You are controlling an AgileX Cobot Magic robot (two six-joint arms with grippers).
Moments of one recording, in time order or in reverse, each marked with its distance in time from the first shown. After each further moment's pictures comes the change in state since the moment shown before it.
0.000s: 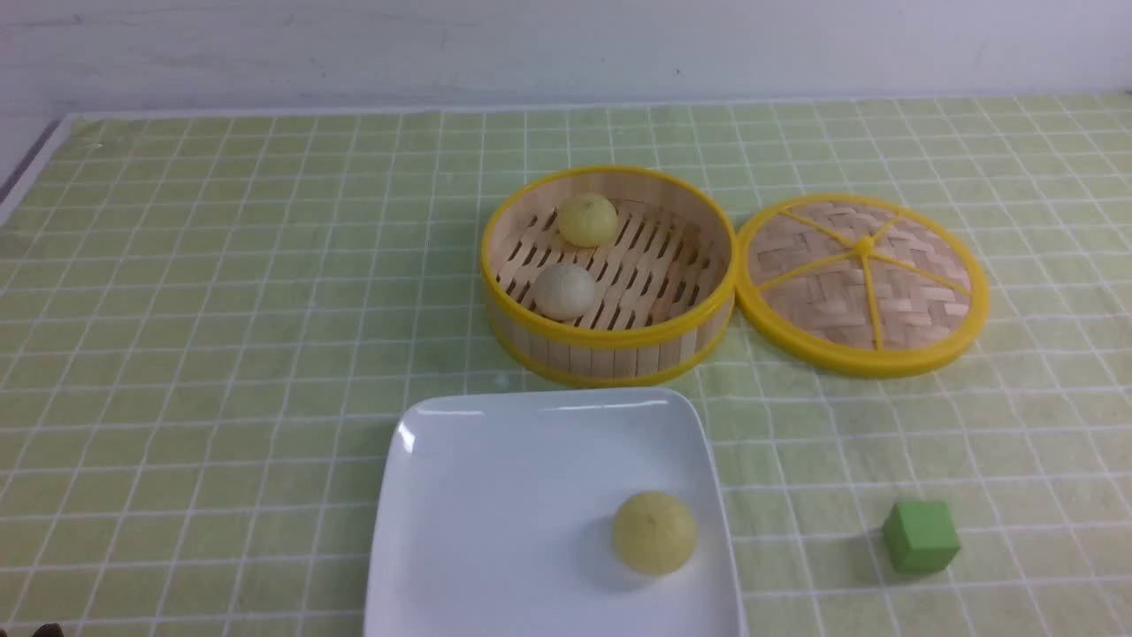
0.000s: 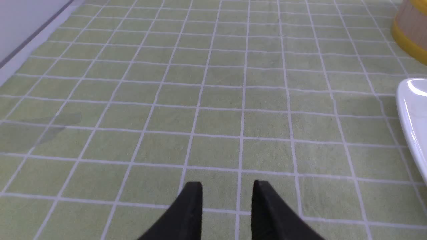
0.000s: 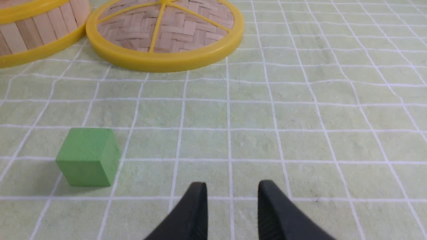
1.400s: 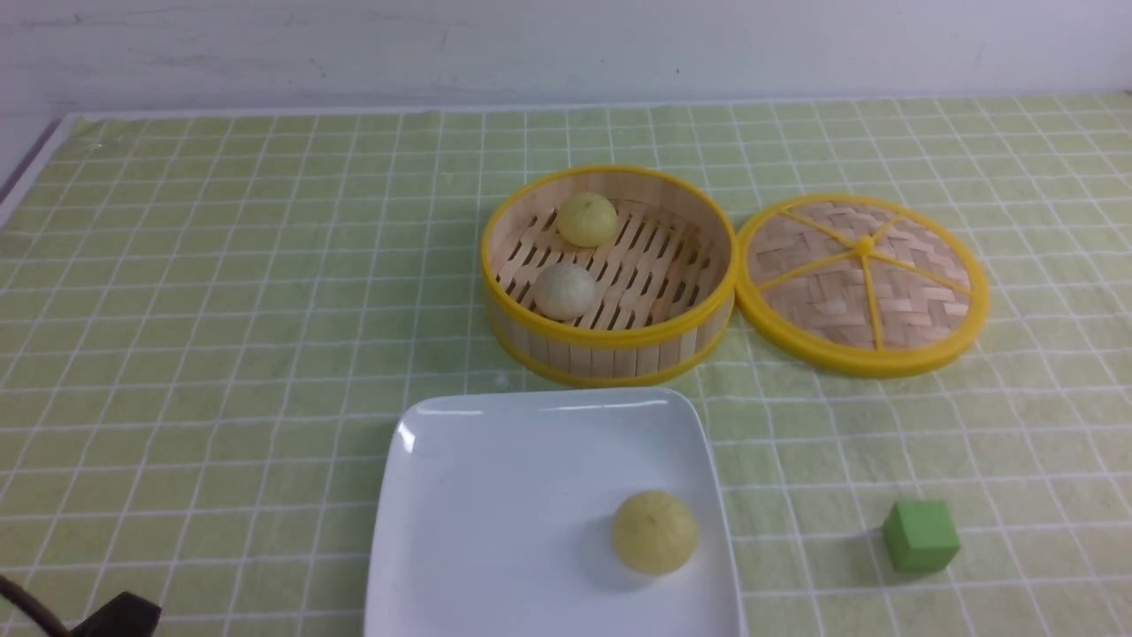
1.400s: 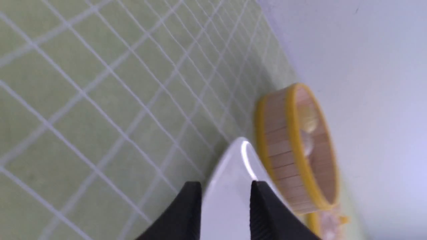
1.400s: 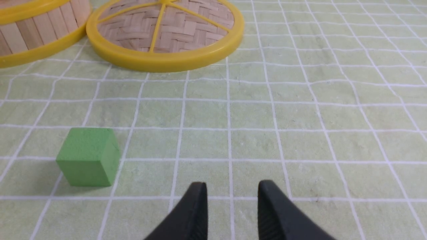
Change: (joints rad) right arm 0.000 0.000 0.000 0.000 0.000 0.000; left arm 0.000 0.000 0.009 -0.645 -0.052 -0.502
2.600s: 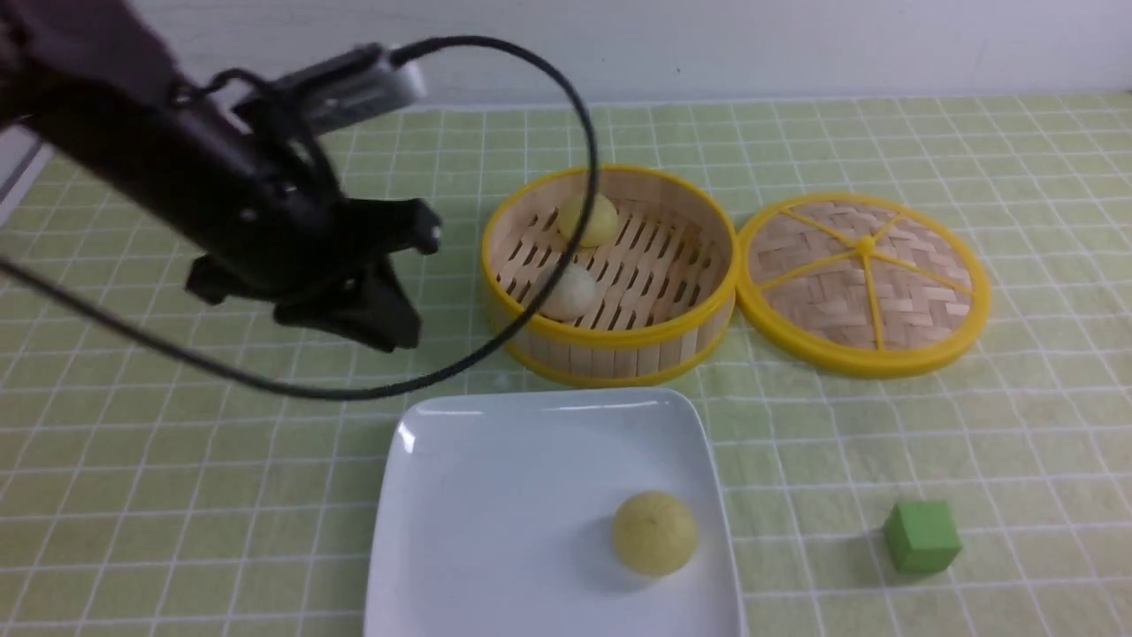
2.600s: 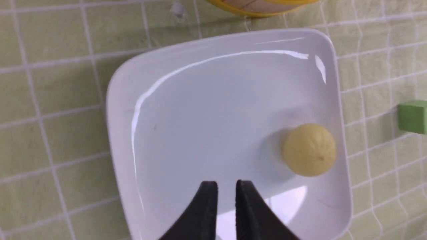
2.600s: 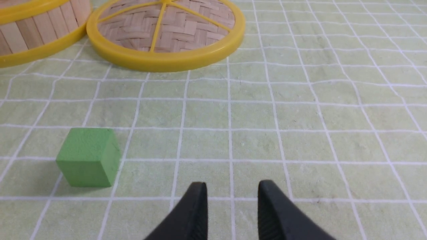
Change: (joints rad) right arm 0.000 0.000 0.000 0.000 0.000 0.000; left arm -0.284 1.645 -1.430 0.124 0.767 0.663
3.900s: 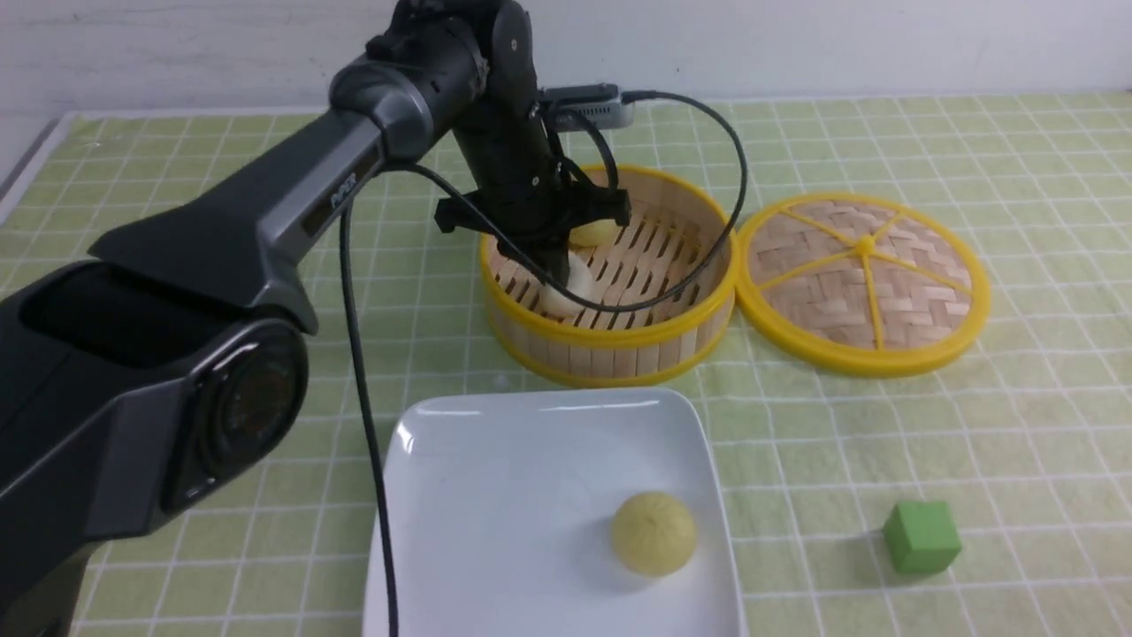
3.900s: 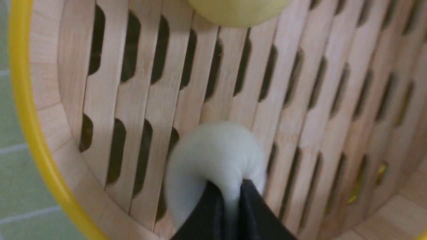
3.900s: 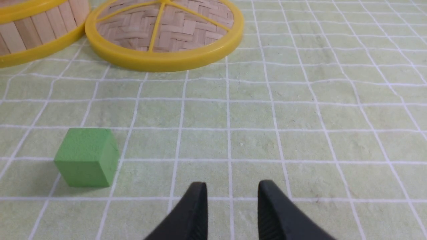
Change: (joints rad) right arm 0.000 0.000 0.000 0.000 0.000 0.000; left arm -0.168 0.721 -0.917 0.246 0.130 -0.222
